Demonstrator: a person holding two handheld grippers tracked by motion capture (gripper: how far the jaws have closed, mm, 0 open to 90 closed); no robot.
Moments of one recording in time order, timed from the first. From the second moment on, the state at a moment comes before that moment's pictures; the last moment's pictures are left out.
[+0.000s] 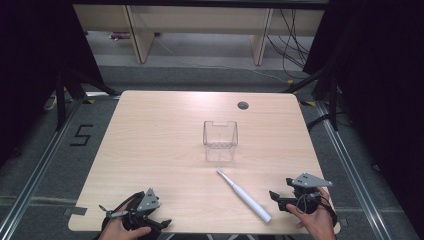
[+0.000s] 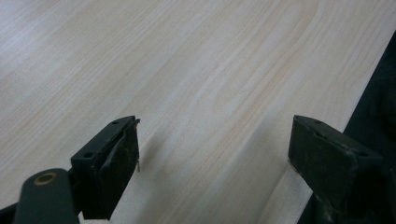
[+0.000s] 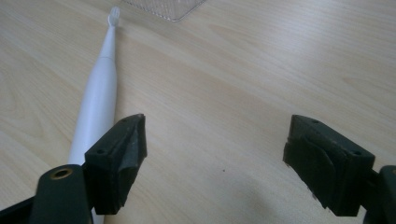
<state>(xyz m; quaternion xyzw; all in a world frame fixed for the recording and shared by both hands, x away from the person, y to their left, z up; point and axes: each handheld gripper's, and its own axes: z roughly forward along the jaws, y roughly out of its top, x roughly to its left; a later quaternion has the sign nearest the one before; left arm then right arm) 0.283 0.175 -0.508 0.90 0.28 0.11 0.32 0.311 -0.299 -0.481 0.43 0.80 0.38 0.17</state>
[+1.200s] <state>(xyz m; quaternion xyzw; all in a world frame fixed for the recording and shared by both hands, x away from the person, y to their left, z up) 0.285 0.175 -0.509 0.90 0.28 0.11 0.32 0.337 -0.239 -0.443 0.33 0.88 0.32 0.13</state>
